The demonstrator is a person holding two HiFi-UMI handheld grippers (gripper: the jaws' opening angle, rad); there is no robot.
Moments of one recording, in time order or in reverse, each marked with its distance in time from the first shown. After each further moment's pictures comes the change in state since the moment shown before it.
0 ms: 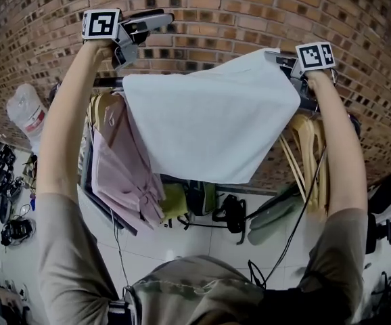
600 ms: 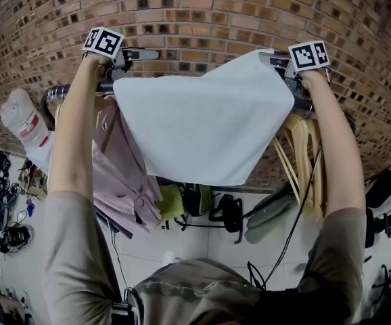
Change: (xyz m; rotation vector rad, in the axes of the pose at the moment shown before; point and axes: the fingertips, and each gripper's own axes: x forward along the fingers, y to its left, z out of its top) left arm -0.025 0.098 -0.119 -0.157 0.378 0.193; right arm 0.000 0.000 -0.006 -0.019 0.033 -0.035
